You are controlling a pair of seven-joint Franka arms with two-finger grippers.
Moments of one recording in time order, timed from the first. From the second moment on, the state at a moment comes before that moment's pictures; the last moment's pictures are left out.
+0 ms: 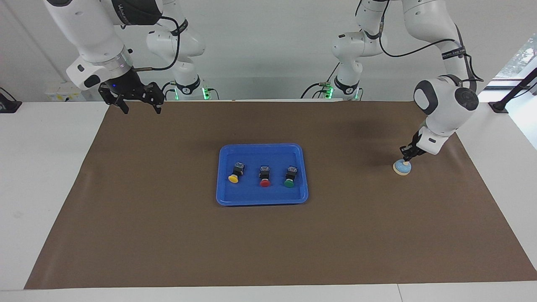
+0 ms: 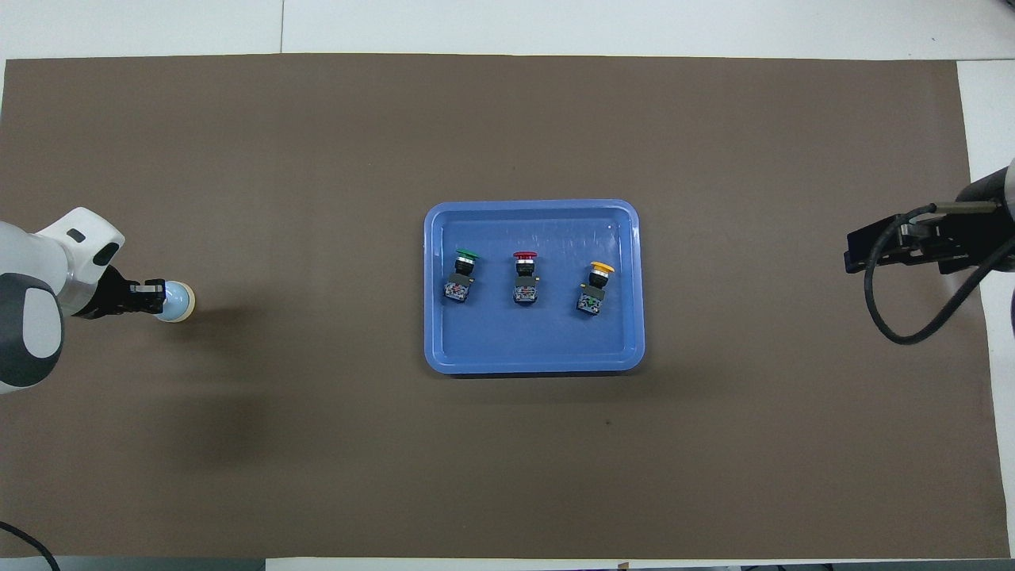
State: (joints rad) left arm 0.04 0.12 0.09 -2.17 0.00 2.22 0.04; right arm -0.07 -0.01 0.10 -1.58 0.01 1.48 0.07
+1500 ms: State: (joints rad) left arm -0.02 0.01 0.07 -1.61 0.00 1.45 0.04; right arm -0.07 -0.01 0.10 -1.58 0.01 1.48 0.07
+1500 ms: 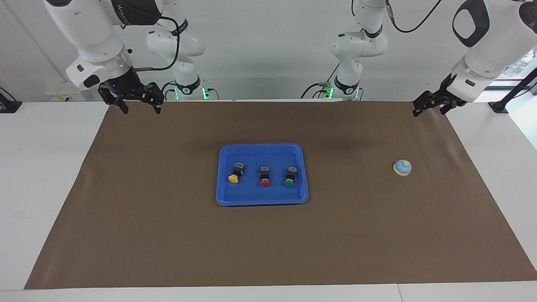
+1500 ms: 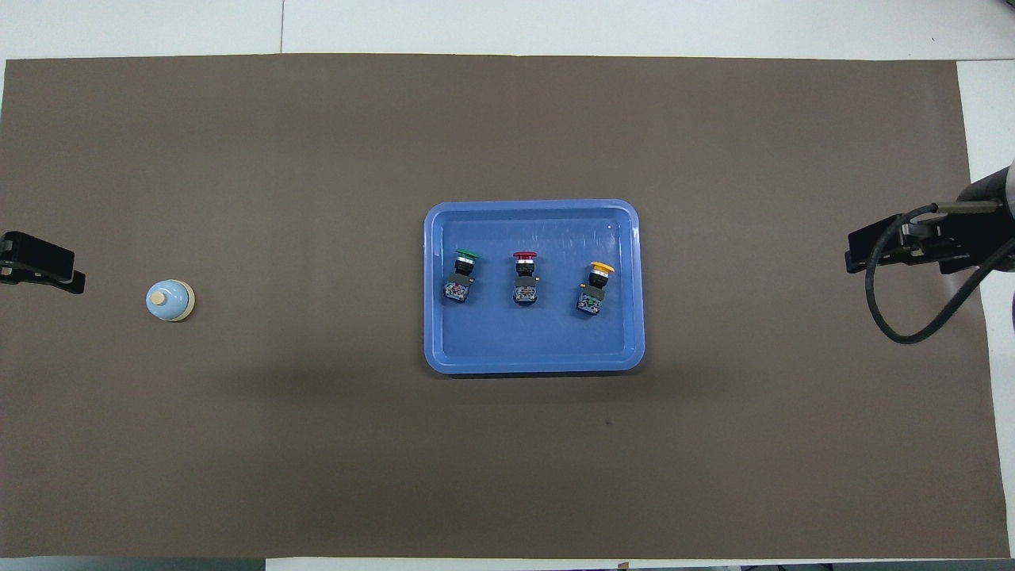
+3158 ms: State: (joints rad) left arm -0.02 0.01 0.06 -1.61 0.00 1.46 0.04; right arm -0.07 -0.01 0.10 -1.58 0.01 1.48 0.07
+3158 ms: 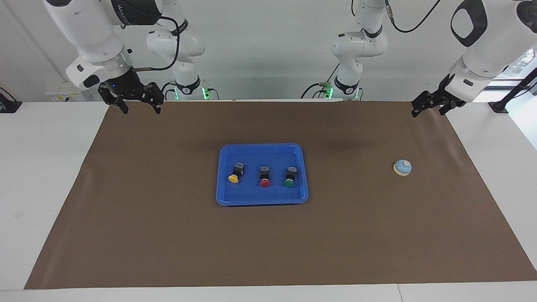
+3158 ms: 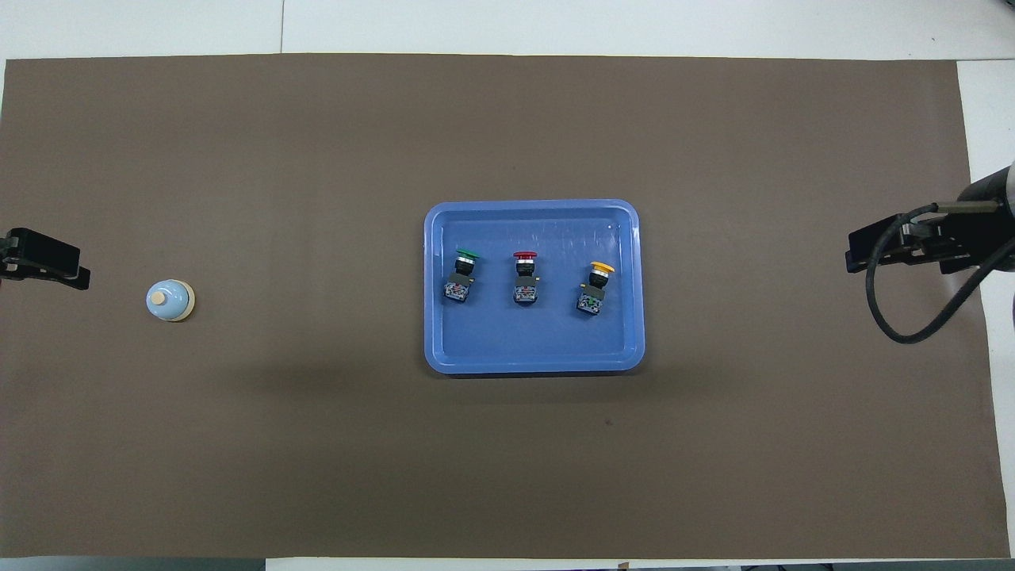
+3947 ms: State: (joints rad) left arm -0.02 0.01 0.06 -1.61 0.00 1.53 0.03; right arm -0.07 -0.01 0.10 -1.58 0.01 1.48 0.07
